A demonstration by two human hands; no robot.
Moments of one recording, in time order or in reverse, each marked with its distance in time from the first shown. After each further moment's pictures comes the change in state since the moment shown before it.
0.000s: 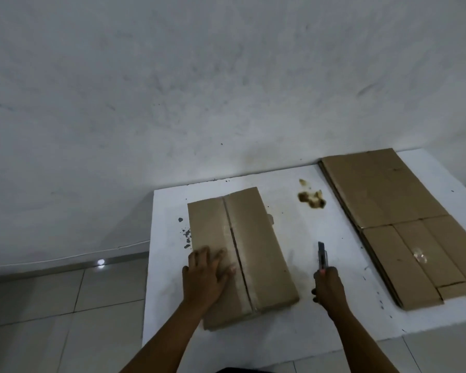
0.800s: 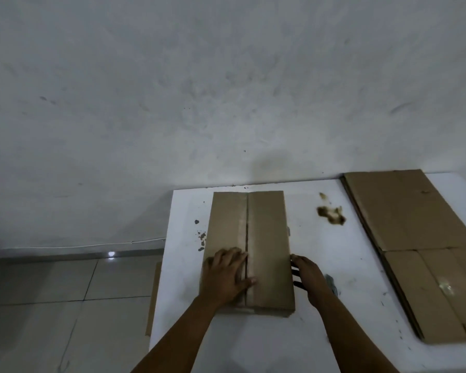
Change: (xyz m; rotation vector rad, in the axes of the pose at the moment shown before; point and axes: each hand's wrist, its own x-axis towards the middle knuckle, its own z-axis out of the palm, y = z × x) left_hand 0.017 0.009 -0.018 -0.062 -0.192 0.066; right_hand 0.002 -0.080 0.049 0.291 -0.394 0.047
